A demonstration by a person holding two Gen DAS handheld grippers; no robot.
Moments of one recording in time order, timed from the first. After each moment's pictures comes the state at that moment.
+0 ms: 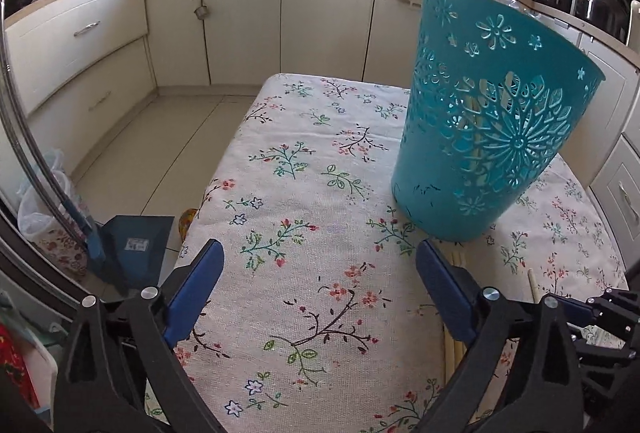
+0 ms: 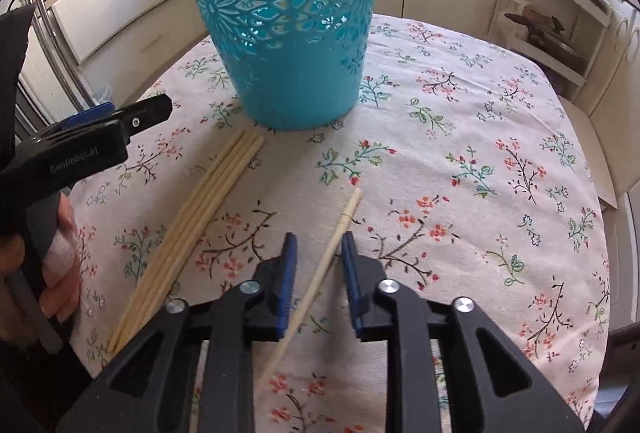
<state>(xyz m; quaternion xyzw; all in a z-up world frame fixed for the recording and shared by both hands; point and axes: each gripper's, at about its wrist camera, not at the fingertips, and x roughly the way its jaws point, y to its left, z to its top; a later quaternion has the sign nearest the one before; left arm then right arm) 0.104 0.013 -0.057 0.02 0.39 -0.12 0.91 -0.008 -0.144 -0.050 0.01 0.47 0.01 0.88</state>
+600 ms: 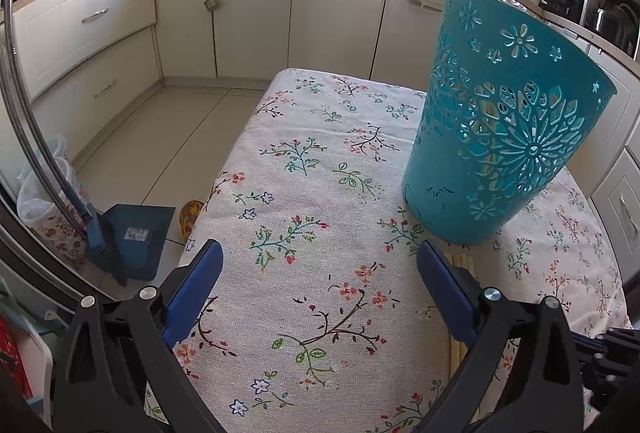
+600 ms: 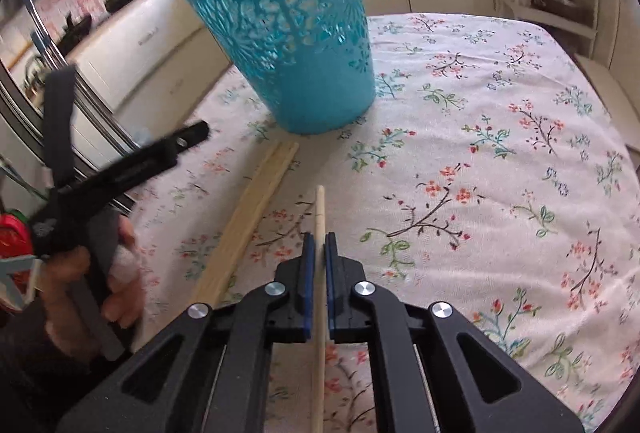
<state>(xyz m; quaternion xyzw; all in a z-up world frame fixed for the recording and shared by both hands) 0.106 0.021 -0.058 0.00 0.39 -0.11 0.91 -0.041 -0.171 -0.033 0.18 0.44 0.09 0.88</state>
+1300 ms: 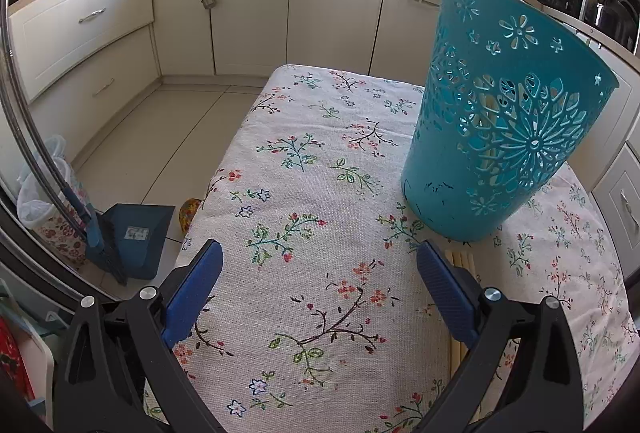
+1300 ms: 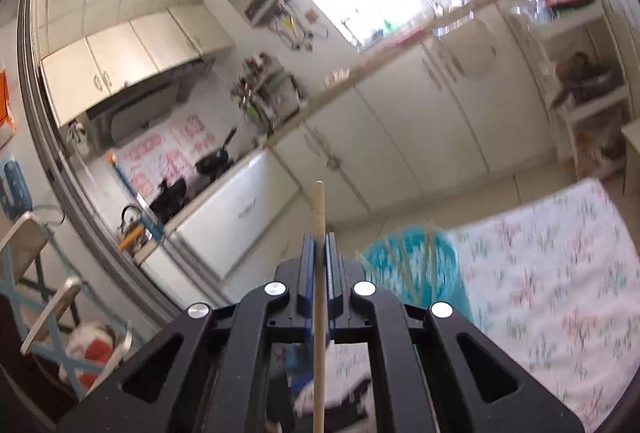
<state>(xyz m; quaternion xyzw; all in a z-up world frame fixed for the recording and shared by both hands) 0.107 0.016 -0.060 0.01 0.40 -0.11 0.91 0.014 -0.198 0.153 0.29 0.14 0.13 0.94</state>
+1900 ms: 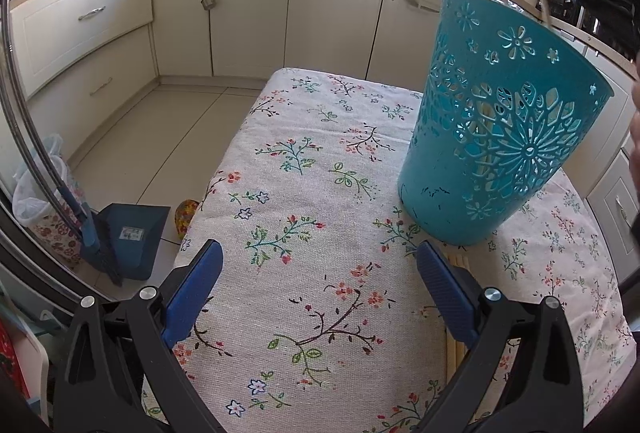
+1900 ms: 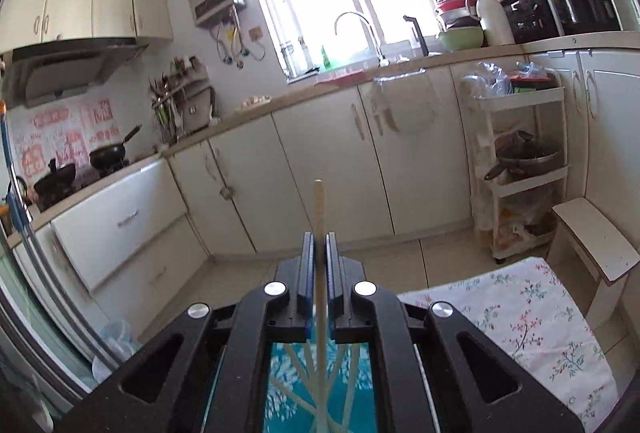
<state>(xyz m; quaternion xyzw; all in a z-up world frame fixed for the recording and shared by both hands) 0.106 0.020 -0.058 -0.01 0.40 -0.11 0.91 0.073 -0.164 0.103 0.16 0.16 -0.03 0.97</state>
